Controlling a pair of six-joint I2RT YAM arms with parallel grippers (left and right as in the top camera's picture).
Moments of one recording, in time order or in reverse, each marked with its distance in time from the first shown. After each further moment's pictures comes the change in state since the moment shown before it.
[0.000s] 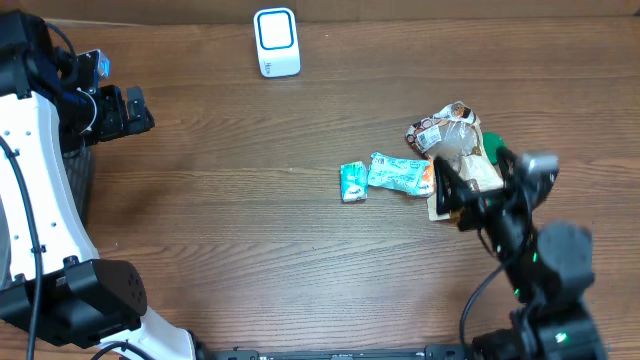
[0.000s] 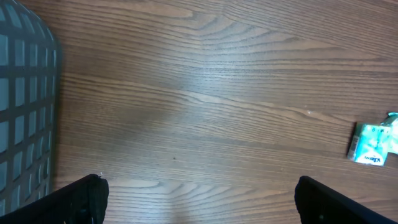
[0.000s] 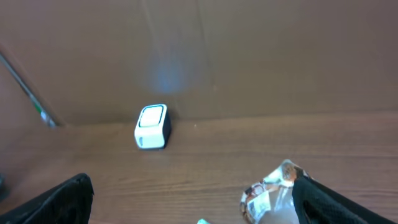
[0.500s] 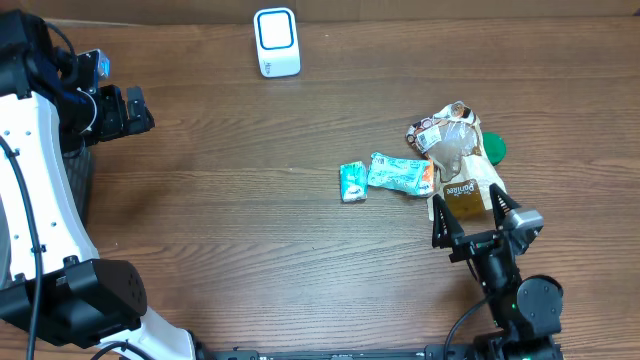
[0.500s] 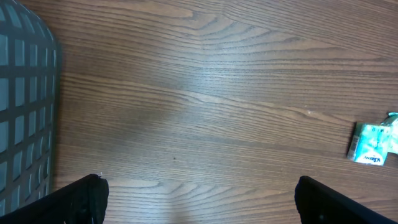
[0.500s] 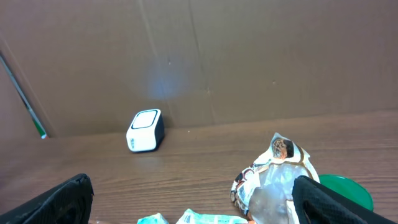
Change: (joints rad) left arm 0.000 0.000 0.000 0.000 0.000 0.000; right arm -0.035 -0.379 -0.459 0.230 -0.008 0.000
